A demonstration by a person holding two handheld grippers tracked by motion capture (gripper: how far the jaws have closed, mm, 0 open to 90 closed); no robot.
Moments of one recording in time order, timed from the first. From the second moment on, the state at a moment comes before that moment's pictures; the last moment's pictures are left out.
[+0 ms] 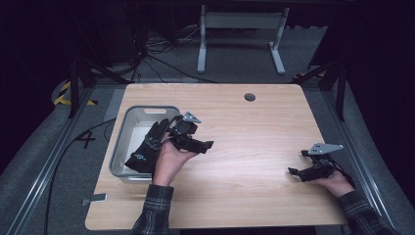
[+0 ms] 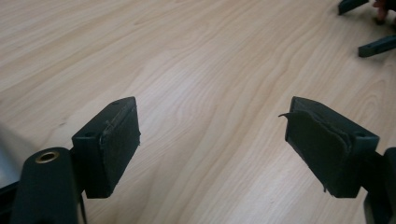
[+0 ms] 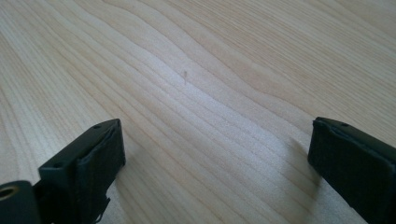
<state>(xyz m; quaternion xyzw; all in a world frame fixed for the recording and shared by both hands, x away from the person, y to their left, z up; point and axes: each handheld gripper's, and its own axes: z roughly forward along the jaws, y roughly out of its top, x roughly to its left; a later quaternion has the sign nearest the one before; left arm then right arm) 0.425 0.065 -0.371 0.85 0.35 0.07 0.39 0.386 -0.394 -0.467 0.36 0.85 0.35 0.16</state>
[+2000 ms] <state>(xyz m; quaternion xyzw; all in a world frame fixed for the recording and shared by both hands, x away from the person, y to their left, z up) 0.388 -0.052 -0.474 0.89 0.26 0.10 0.36 0.386 -0.393 -0.467 0.36 0.85 0.35 0.16</state>
